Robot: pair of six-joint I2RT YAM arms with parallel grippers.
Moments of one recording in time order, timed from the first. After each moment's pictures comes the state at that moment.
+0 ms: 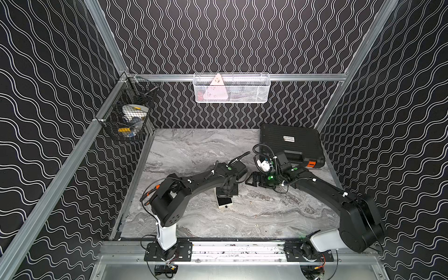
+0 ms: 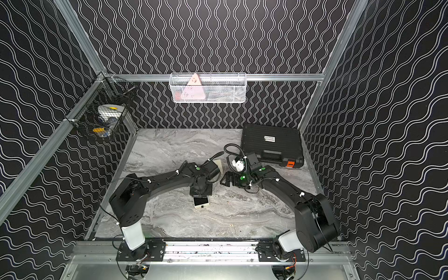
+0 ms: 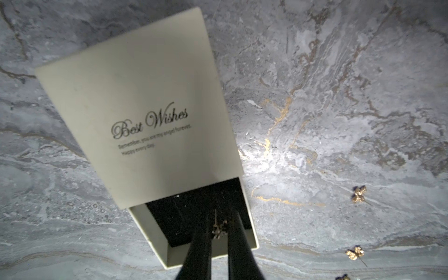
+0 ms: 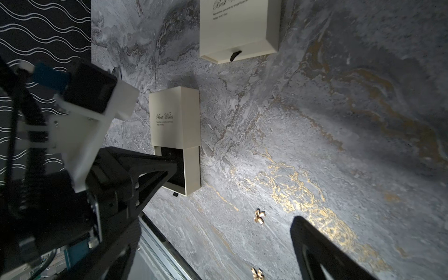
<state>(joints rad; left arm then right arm) -0.76 1.85 1.32 -0.94 -0.06 -0.83 0.46 1.46 0.94 -0.50 -0.49 0.45</state>
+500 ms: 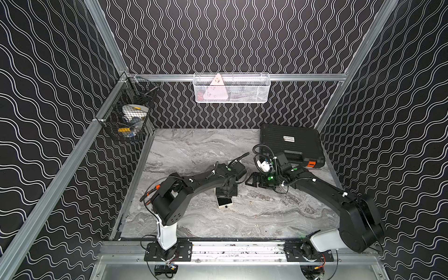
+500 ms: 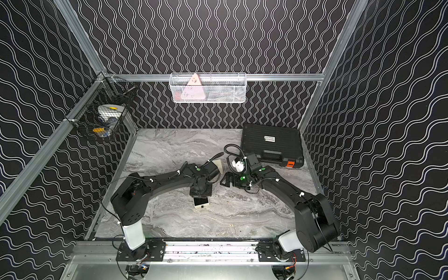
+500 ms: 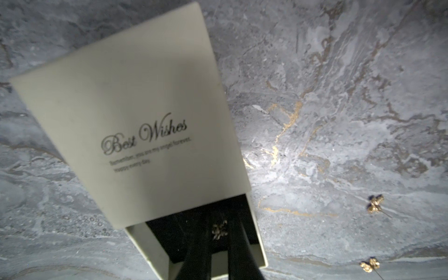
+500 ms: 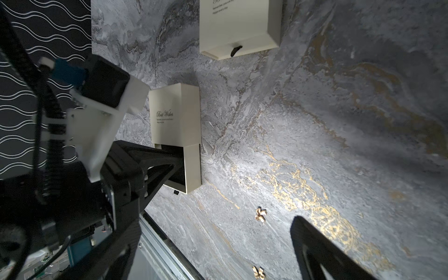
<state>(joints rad) -0.75 1.86 1.30 -0.91 -0.06 -0.80 0.46 1.46 0.93 -0.50 -0.50 0.45</state>
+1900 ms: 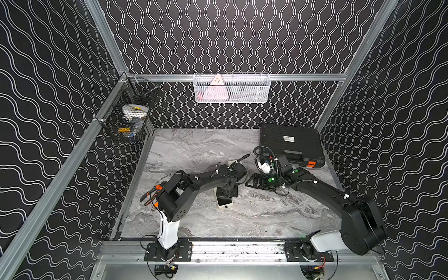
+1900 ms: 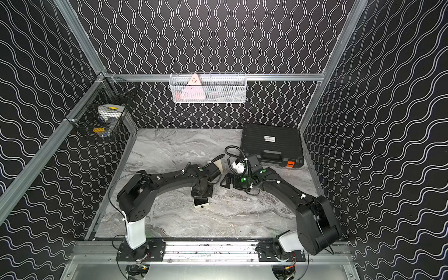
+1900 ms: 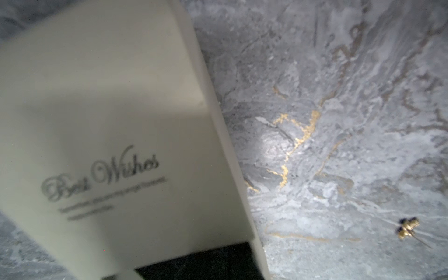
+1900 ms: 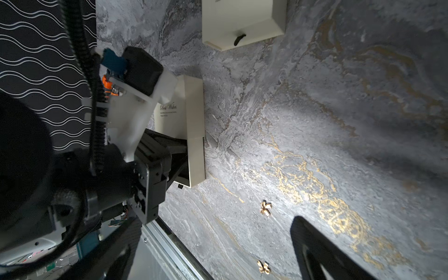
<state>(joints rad) -0.74 1.93 1.30 -0.88 -0.03 -0.76 0.46 1.43 0.90 -0.49 -0.52 0.47</state>
